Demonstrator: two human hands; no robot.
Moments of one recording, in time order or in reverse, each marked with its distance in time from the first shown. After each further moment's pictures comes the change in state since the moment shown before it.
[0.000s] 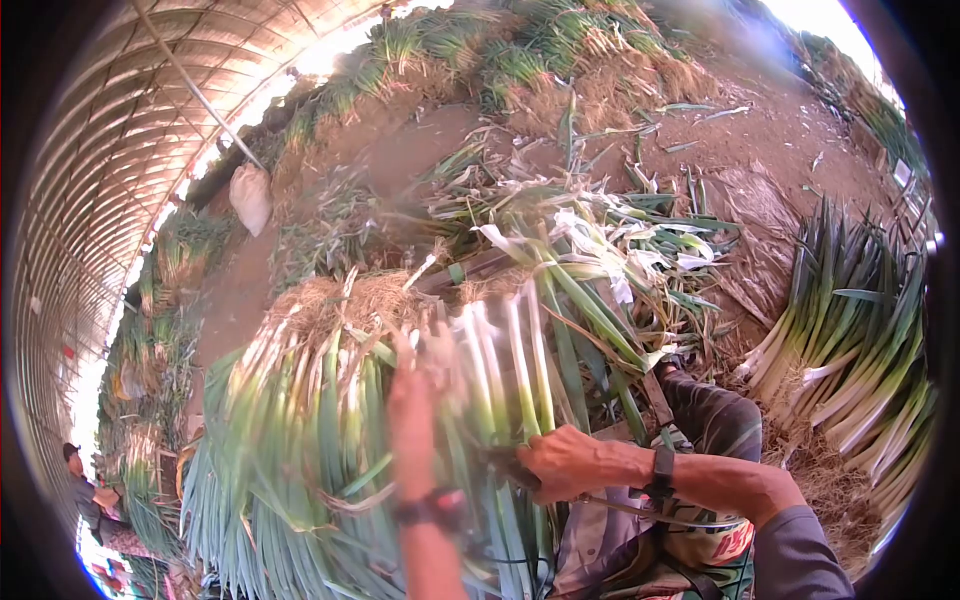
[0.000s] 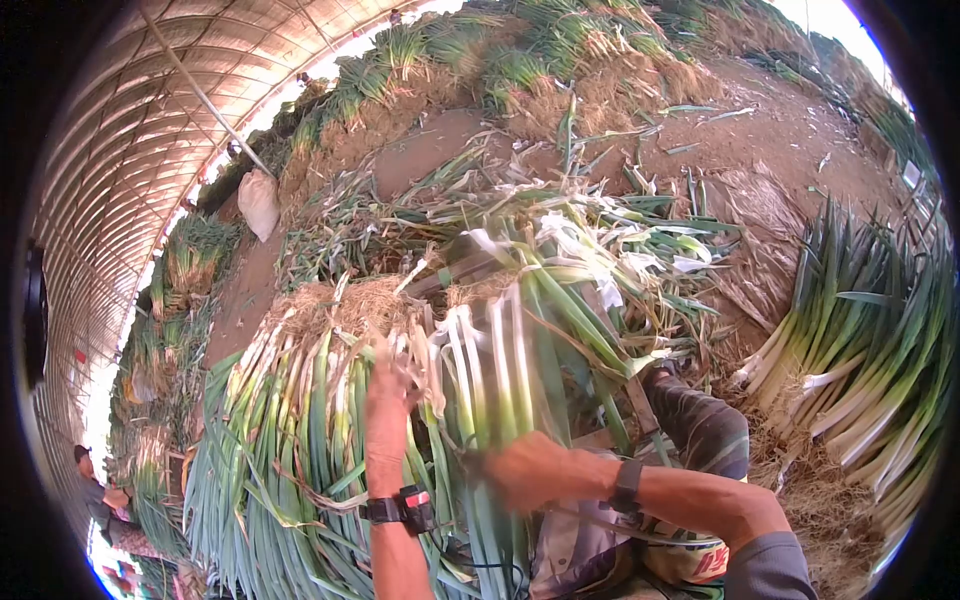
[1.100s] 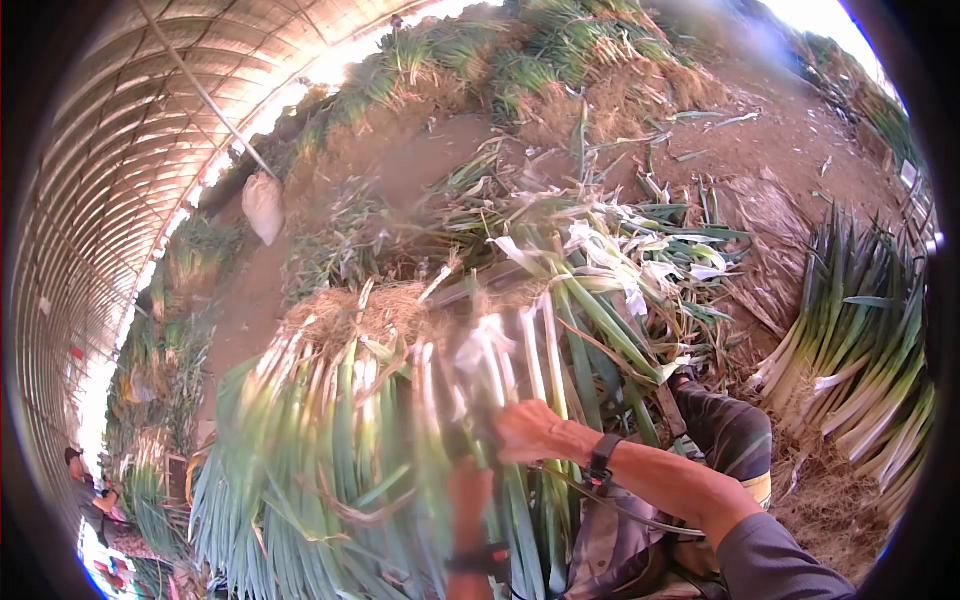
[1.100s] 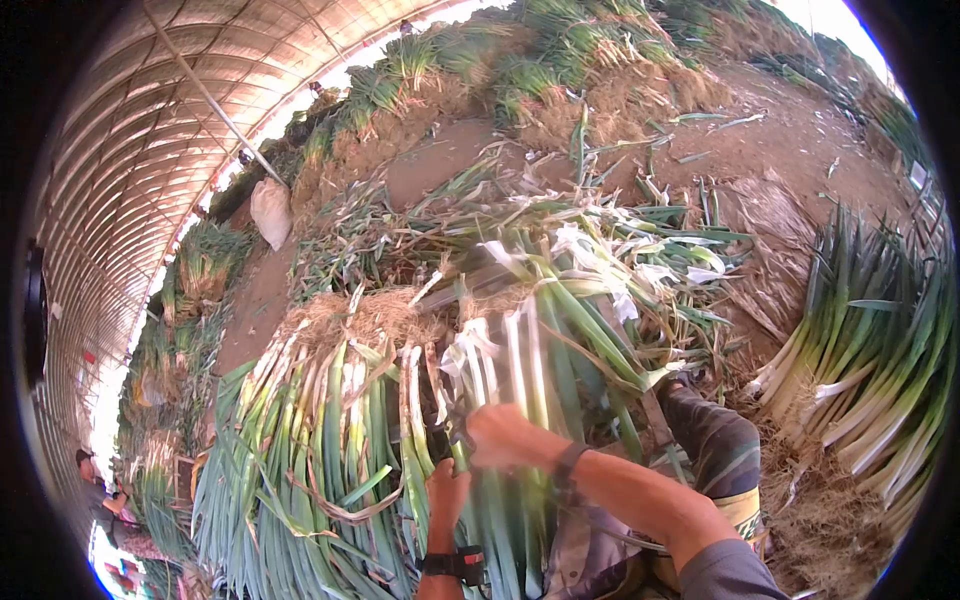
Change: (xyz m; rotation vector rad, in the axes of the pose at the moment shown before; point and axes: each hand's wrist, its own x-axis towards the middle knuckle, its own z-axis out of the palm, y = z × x) left_hand -0.077 -0.162 -0.077 1.154 0.032 -0.058; right_hand 0.111 0.050 0.034 -0.072 0.161 0.128
